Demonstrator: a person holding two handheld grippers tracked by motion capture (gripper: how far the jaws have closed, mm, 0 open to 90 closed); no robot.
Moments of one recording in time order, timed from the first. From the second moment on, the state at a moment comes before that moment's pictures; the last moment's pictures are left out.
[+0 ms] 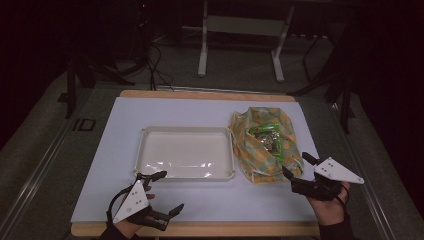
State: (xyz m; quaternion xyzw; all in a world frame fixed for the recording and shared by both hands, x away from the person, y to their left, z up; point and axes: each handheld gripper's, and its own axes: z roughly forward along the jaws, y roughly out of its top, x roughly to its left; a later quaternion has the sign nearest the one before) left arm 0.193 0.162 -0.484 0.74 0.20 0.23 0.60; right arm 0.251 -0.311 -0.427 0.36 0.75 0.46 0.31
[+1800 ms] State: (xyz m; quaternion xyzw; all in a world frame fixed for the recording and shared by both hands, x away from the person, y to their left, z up) left arm 0.196 0.159 -0.485 0.74 0.19 0.22 0.60; right arm 0.361 -0.313 -0.394 0.41 0.74 0.45 0.27
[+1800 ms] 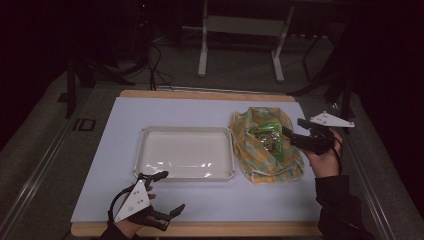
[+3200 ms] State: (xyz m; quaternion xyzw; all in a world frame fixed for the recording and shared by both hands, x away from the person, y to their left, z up) left arm 0.196 0.158 -0.485 0.75 0.19 0.22 0.60; right arm 0.434 -0.317 -0.470 0.54 0.78 0.30 0.12
